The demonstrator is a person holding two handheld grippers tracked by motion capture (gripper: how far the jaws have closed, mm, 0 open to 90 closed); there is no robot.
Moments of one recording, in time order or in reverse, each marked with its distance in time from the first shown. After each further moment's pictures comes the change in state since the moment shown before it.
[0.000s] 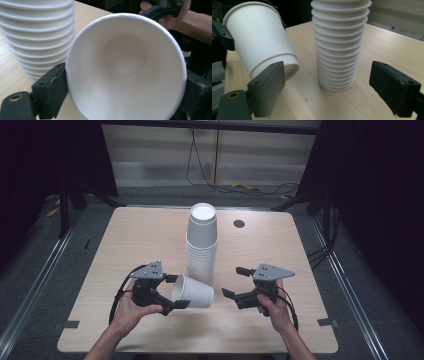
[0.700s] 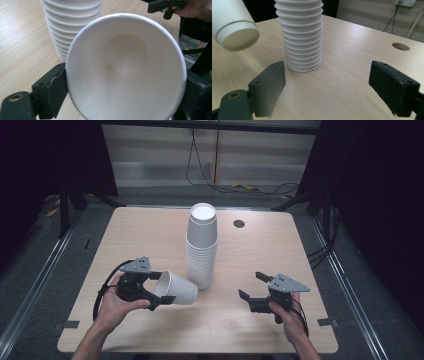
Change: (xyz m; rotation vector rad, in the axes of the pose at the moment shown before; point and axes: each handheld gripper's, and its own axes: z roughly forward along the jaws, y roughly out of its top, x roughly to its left) left arm 0.013 0.001 -0.033 0.127 0.098 -0.039; right arm -0.012 -0.042 -0.028 -0.022 -0.223 0.010
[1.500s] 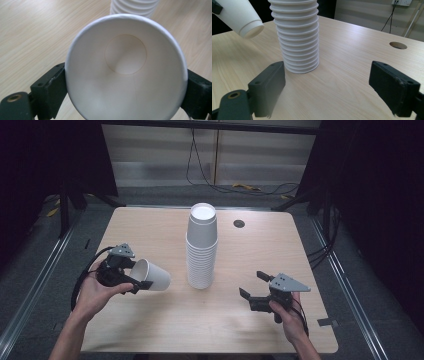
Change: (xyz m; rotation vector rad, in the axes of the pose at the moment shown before) left arm 0.046 -0.002 -0.034 0.204 0.220 -0.092; right arm -0.003 -0.003 0.002 -0.014 -0.015 0.019
